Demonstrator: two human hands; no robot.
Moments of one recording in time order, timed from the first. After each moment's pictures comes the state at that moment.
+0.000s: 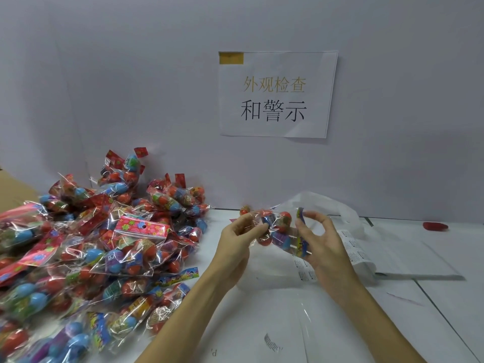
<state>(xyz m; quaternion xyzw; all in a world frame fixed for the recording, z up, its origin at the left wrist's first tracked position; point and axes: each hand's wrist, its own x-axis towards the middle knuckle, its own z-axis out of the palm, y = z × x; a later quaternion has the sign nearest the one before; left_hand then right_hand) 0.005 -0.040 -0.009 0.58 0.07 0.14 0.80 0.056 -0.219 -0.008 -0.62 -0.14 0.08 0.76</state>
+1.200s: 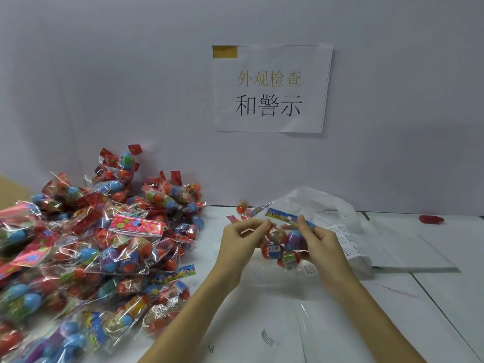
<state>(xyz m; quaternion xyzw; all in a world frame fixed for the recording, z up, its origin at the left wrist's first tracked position) -0.001 -0.055 -0.011 0.67 0.09 0.18 0.71 0.054 -0.217 -0.010 -0.72 -0.07 0.06 0.69</state>
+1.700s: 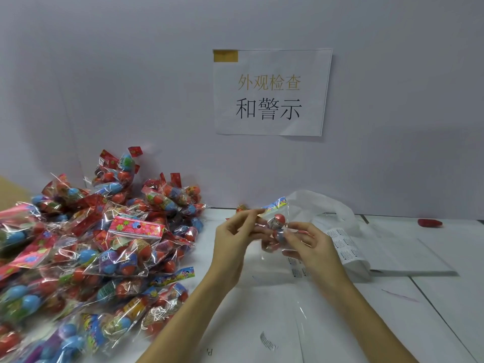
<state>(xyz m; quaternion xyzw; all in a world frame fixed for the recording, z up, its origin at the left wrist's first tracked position) 0.001 -0.050 -0.010 0.58 0.01 0.22 0.78 0.046 -0.216 -0.010 -0.66 -0.14 0.06 0.74</state>
